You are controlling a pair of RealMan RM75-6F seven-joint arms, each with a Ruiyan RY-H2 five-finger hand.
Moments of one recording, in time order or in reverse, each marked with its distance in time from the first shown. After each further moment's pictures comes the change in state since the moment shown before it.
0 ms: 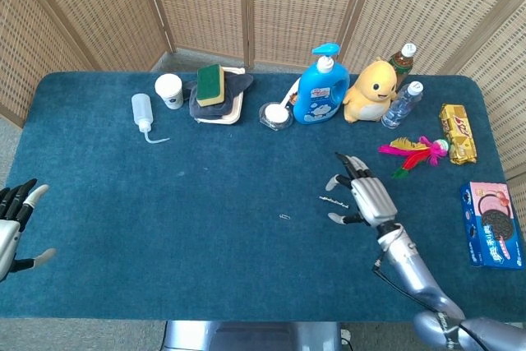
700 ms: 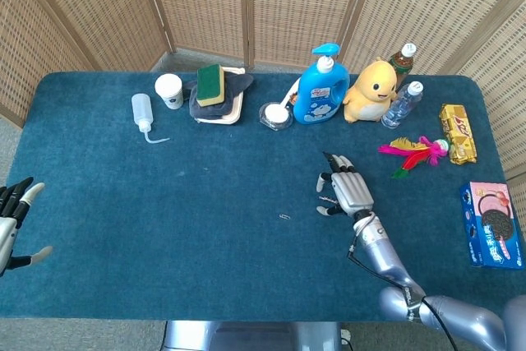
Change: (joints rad) left arm -0.010 0.003 -0.007 0.014 -0.025 -0.025 -0.020; right arm 0.104 -0.170 0.042 0.155 0.244 -0.106 -0.242
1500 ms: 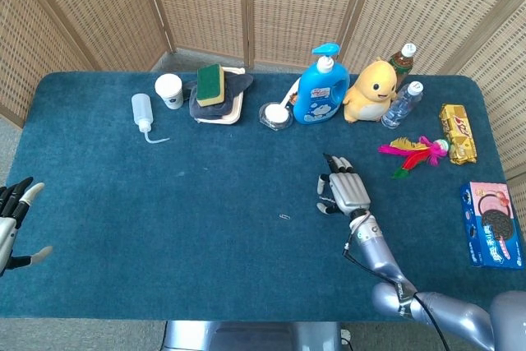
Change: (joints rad) left arm 0.001 0.003 -0.001 0.002 -0.001 0.002 -0.010; right arm 0.027 -0.041 -0.003 0.045 0.082 -0.016 -0.082
